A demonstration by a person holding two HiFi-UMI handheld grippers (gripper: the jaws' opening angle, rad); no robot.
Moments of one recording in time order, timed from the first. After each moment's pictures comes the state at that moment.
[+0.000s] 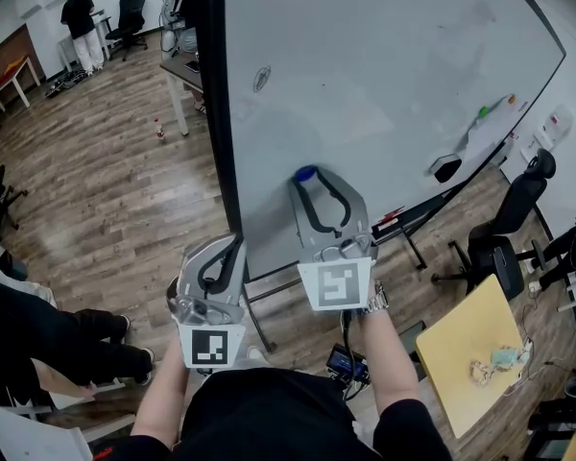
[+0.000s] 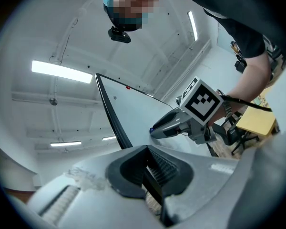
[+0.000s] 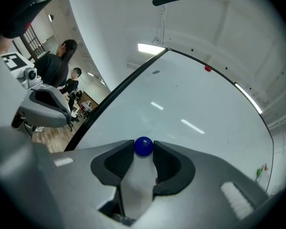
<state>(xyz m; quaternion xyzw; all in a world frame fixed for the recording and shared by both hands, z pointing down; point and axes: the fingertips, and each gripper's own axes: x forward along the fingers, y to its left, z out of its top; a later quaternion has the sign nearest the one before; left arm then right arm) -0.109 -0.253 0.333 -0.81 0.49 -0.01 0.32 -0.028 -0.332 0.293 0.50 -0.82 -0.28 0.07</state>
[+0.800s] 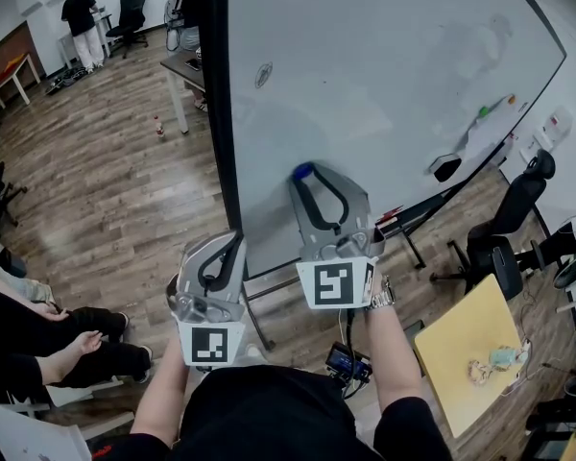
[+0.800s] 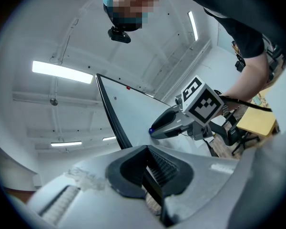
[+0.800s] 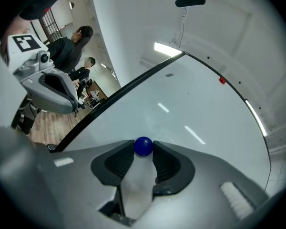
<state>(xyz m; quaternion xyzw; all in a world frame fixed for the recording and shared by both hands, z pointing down) -0.108 -0.251 0.331 -0.81 0.49 -0.01 0.33 -0.034 -0.329 0.293 0.48 -0.79 -0.35 0.13</state>
